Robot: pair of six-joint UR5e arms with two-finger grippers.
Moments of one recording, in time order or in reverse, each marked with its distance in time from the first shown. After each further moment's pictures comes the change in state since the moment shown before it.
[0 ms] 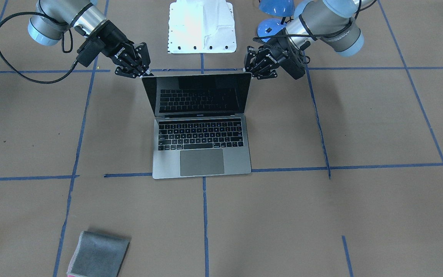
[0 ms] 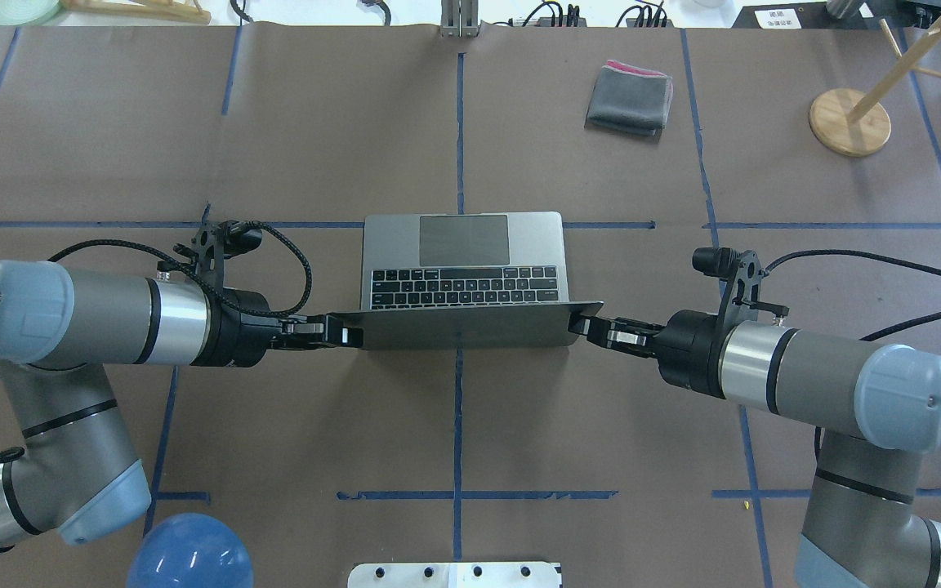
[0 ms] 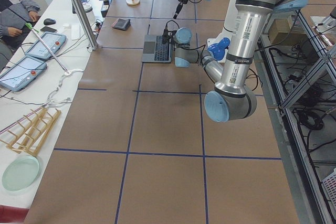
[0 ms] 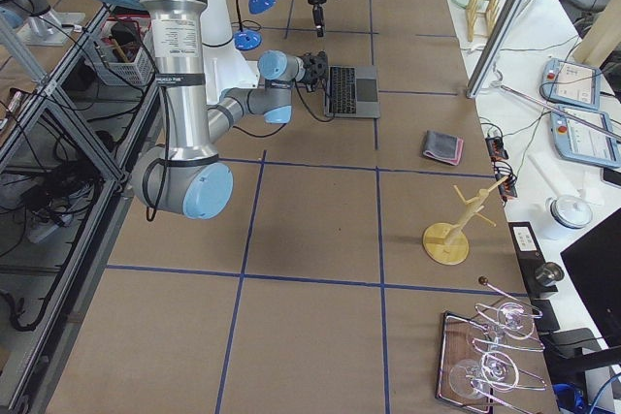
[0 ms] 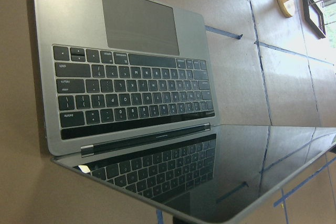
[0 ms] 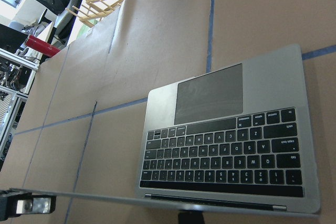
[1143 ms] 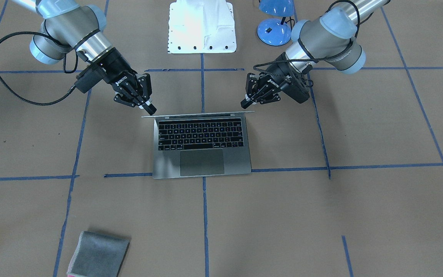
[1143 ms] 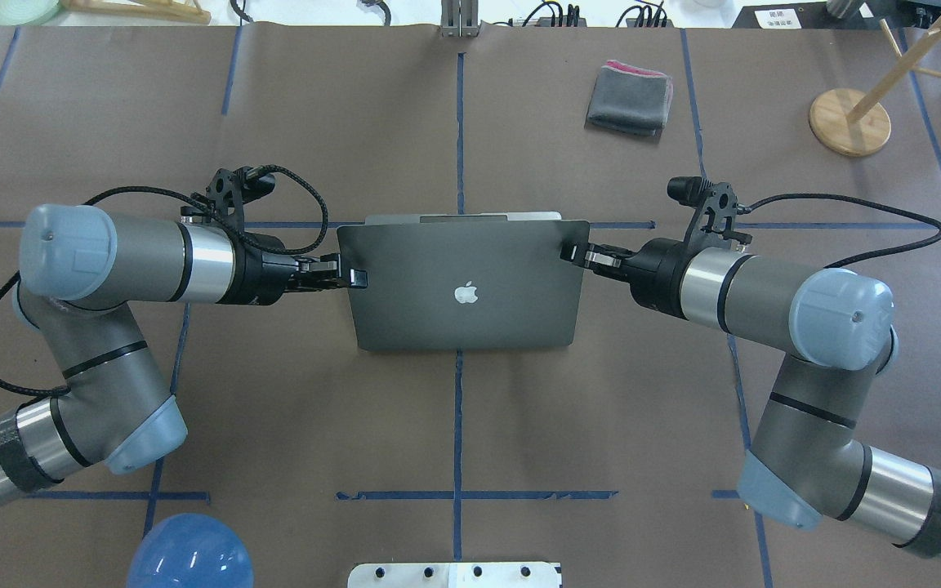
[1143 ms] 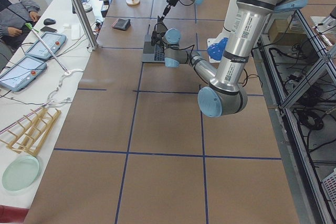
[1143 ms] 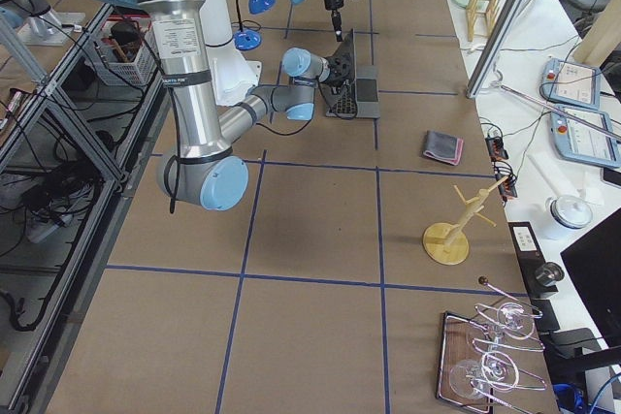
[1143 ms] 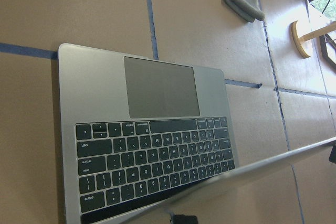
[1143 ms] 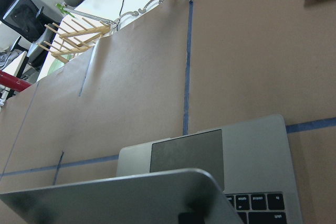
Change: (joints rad) left arm -0.074 -0.104 0.158 0.003 -0.001 0.004; right arm 0.119 0.152 -0.166 -0.067 0.007 0.002
